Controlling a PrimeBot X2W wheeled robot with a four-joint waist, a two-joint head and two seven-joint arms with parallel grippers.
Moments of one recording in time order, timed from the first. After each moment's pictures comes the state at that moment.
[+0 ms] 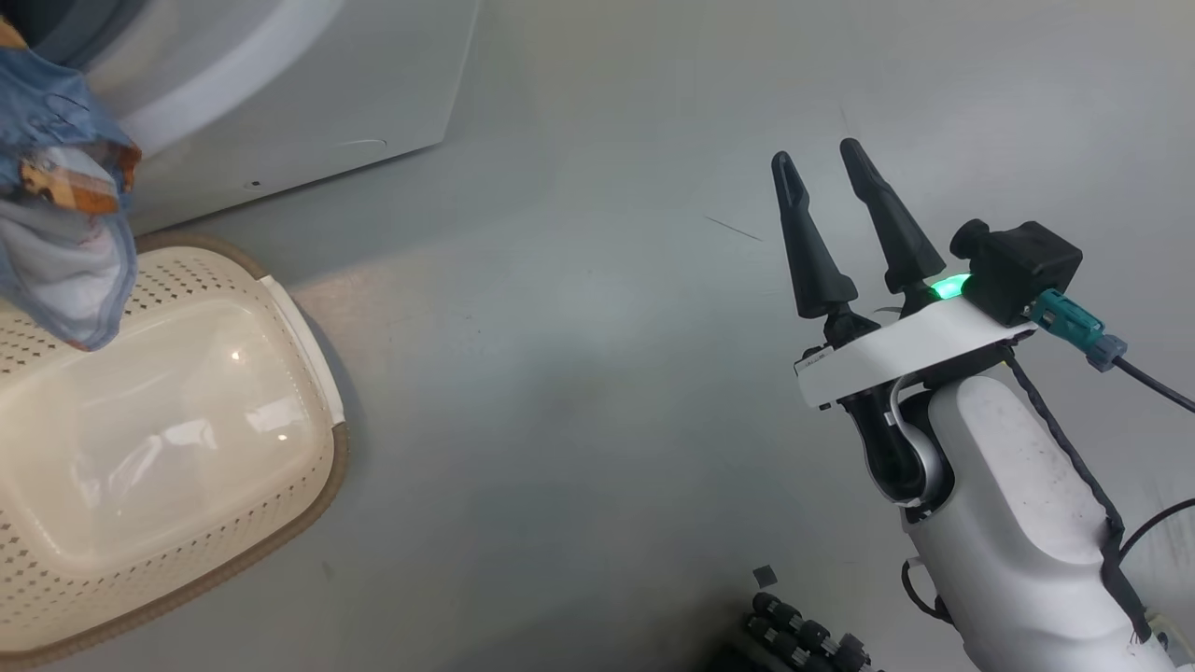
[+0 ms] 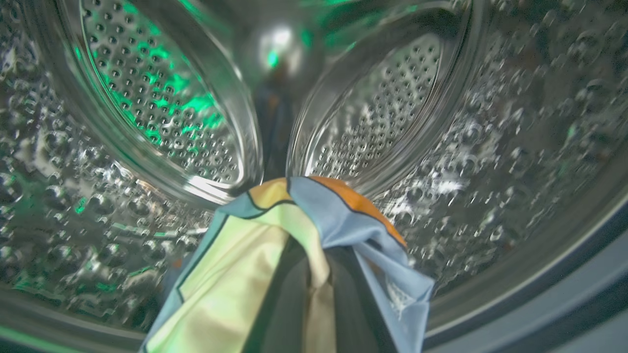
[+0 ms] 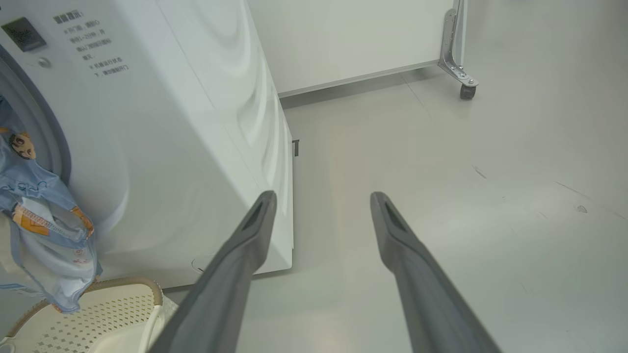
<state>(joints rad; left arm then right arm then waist) -1.08 0.45 -0.19 0.50 -0.55 -0.06 -0.06 -0.48 -0.09 0.38 0.23 0.52 0.12 -0.25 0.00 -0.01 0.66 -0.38</state>
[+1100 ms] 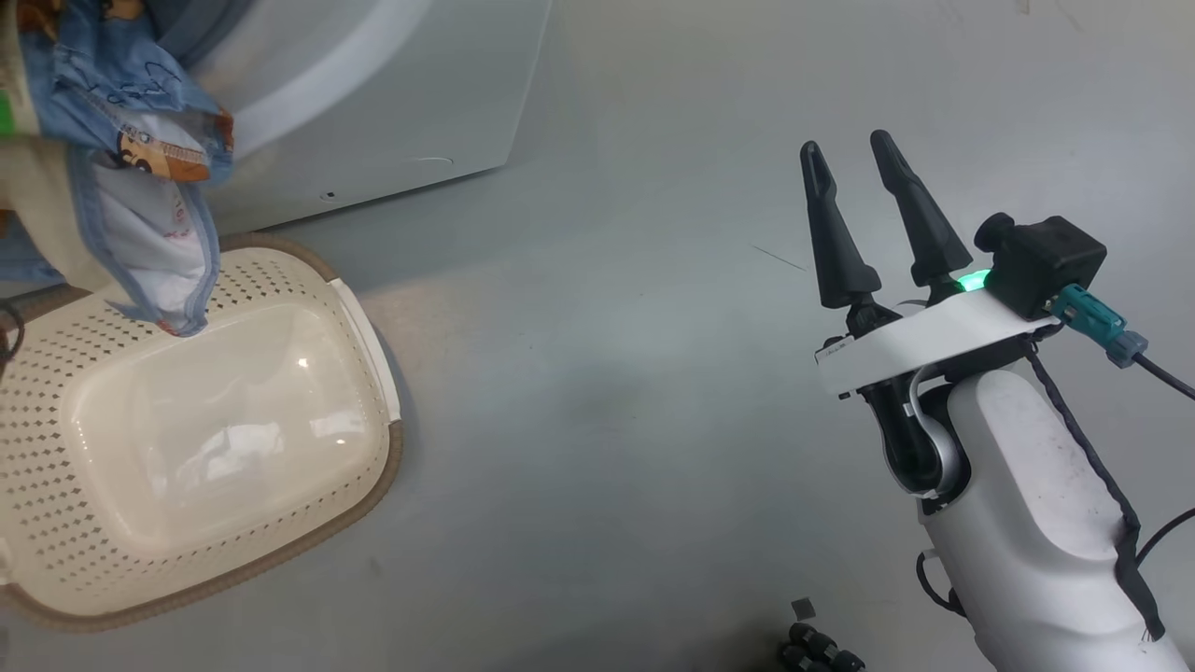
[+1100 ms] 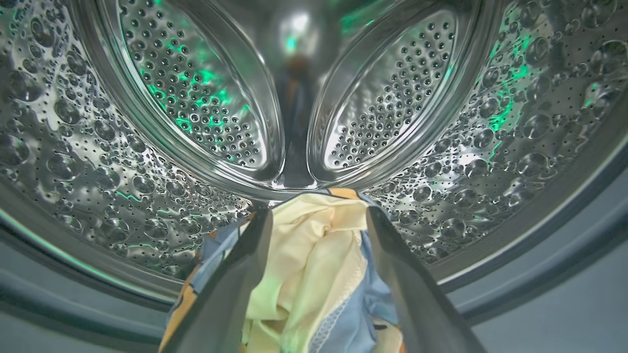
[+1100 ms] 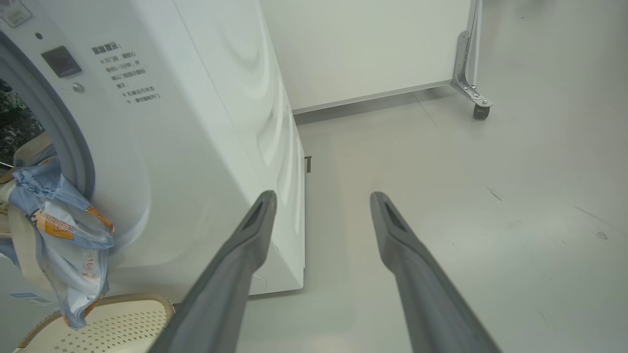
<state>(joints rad) -1.11 0.36 -0.25 0.74 -0.51 -0.08 -0.22 -0.48 -0.09 0.33 0.24 0.48 0.12 -0.25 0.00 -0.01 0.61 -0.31</state>
